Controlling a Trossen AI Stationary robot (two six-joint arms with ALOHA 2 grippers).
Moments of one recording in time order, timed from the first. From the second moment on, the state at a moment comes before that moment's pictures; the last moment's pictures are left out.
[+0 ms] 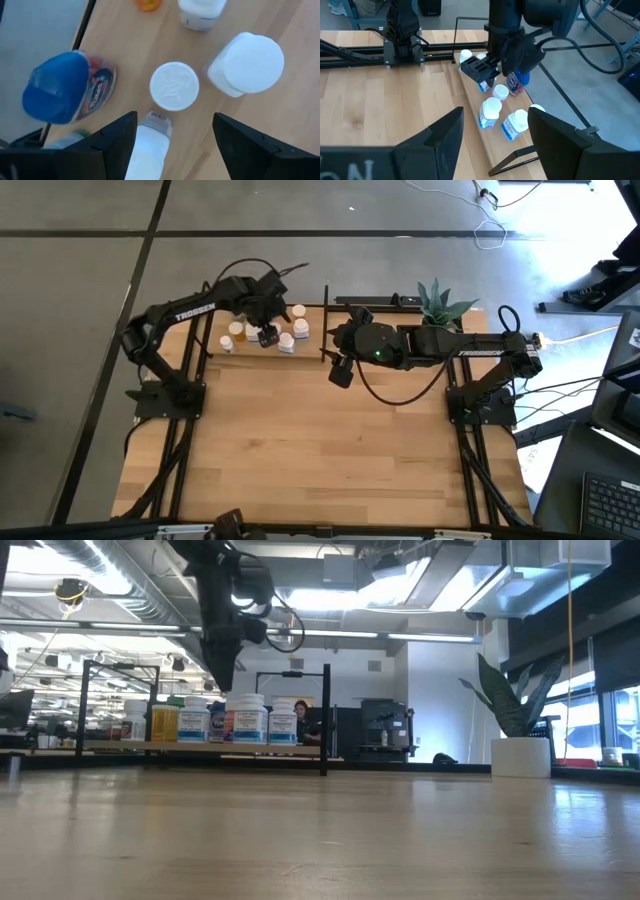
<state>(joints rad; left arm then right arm) 0.64 1.58 1.35 -0.97 -0.12 0.20 0.06 1.59 1.67 -0.62 0.47 0.04</state>
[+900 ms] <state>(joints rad) 0.63 1.66 1.35 -0.89 -0.12 0.33 0.06 1.59 1.67 -0.62 0.47 0.04</state>
